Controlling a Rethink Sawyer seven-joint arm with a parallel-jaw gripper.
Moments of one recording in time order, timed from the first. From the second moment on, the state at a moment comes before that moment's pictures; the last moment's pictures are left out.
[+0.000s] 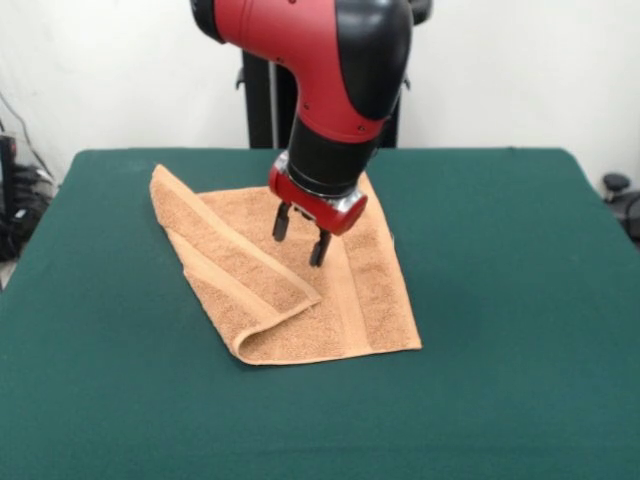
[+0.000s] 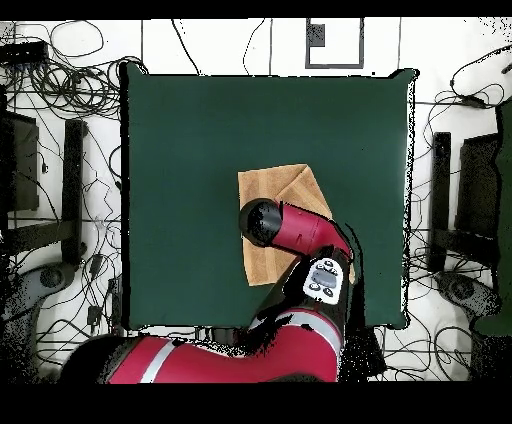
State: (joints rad) arm 0.01 -0.34 -0.34 1.59 0.17 0.43 2.08
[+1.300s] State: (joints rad) arm -0.05 -0.38 -0.34 1.59 0.17 0.43 2.08
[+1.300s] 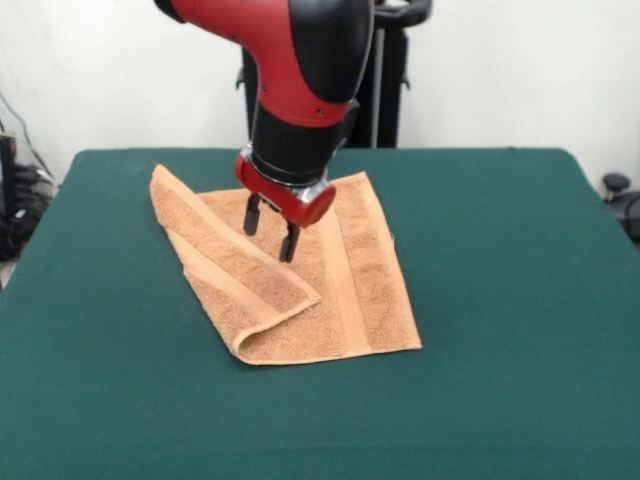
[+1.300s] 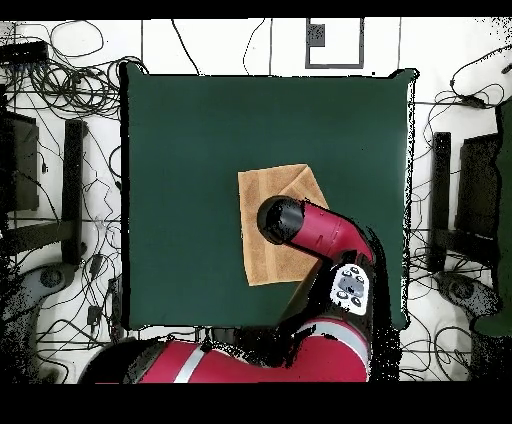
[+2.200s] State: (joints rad) arm -0.05 -0.38 -0.34 1.59 0.15 0.42 2.08
